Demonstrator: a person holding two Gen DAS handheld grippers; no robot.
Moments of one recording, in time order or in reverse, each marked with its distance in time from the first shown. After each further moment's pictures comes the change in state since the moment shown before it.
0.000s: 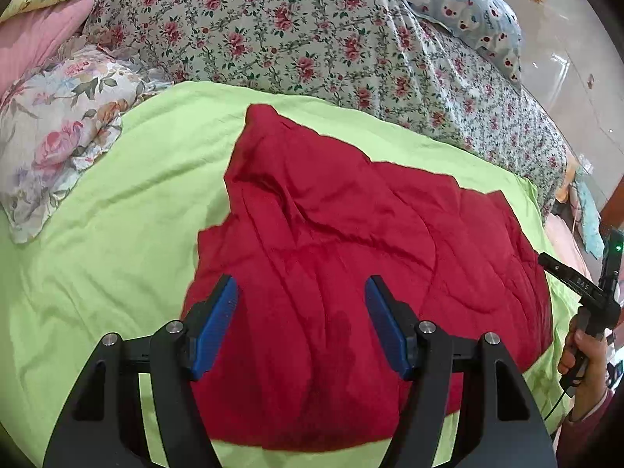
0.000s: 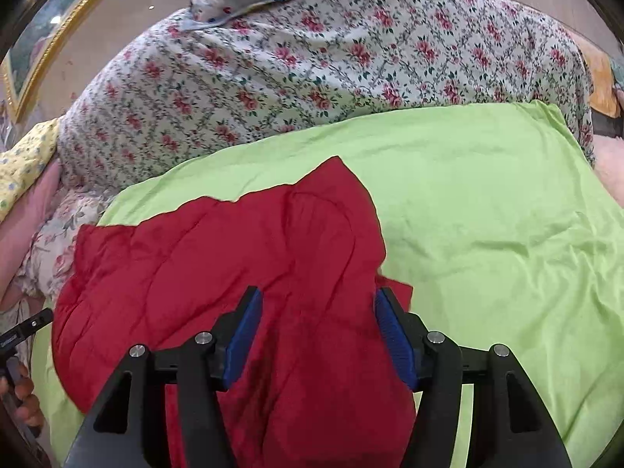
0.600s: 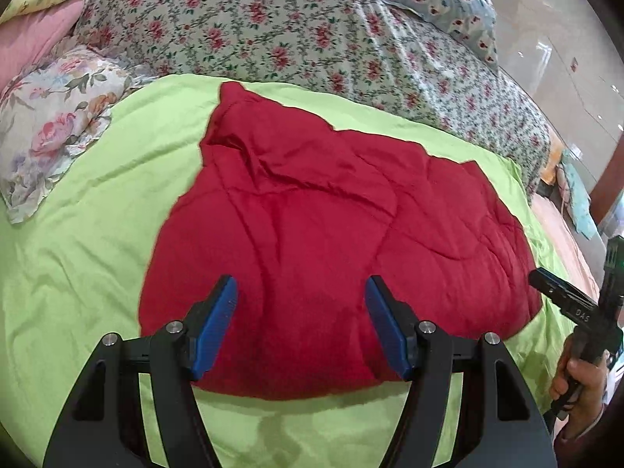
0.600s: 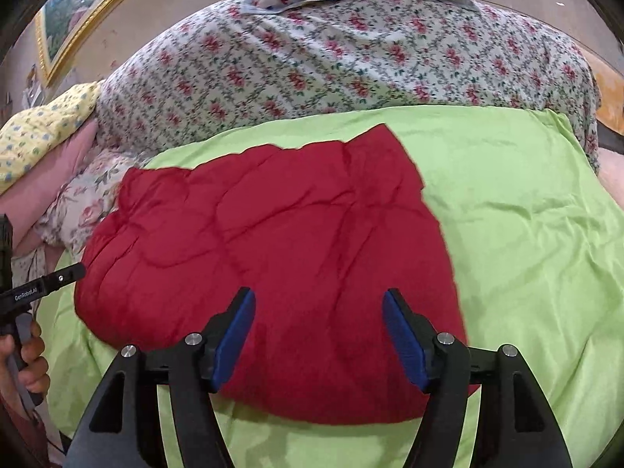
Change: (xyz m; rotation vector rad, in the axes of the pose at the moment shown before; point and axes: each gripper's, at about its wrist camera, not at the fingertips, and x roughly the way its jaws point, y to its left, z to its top) left arm -0.020 -0.030 -0.039 0.050 0.007 -0.036; right arm -0.043 0.045 -0.065 -0.093 0.008 0.044
